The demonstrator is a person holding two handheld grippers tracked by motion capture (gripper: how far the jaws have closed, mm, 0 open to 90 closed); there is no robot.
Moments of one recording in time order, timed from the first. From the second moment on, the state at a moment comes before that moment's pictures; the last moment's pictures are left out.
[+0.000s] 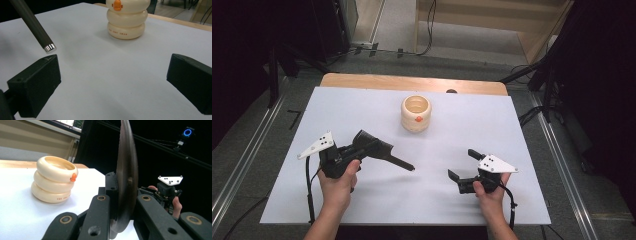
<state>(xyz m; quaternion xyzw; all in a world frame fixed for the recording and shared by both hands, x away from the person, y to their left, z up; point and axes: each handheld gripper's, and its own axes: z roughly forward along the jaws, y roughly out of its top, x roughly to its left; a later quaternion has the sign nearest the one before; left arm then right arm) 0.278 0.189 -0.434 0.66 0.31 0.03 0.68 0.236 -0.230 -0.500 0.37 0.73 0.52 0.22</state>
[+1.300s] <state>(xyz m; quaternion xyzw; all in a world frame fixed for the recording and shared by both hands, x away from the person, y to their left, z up) 0.282 0.200 -0.419 0.65 0.32 0.06 0.68 0.206 -0.320 -0.506 0.43 0.70 0.51 0.27</state>
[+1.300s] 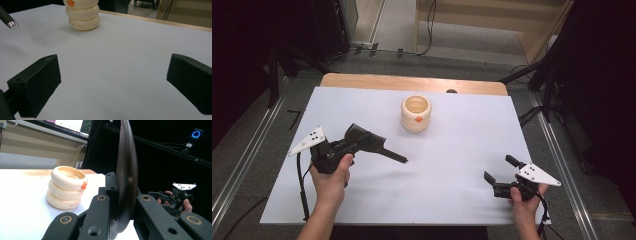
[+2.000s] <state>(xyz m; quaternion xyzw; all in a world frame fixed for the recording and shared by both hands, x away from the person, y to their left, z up) 0.305 0.191 -0.399 0.65 0.32 0.07 0.68 0.200 -0.328 -0.507 0.43 0.69 0.52 0.27</state>
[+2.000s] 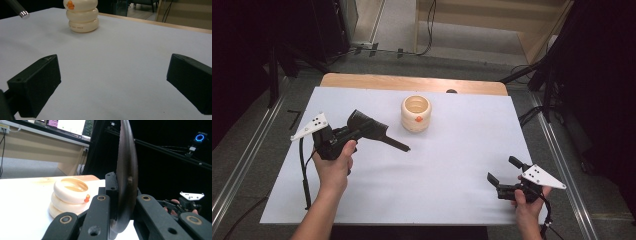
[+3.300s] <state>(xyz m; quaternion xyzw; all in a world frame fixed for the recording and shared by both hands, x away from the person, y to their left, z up) 0.349 0.177 -0.384 0.64 0.34 0.08 0.69 0.201 -0.328 -0.509 0.43 0.69 0.52 0.27</state>
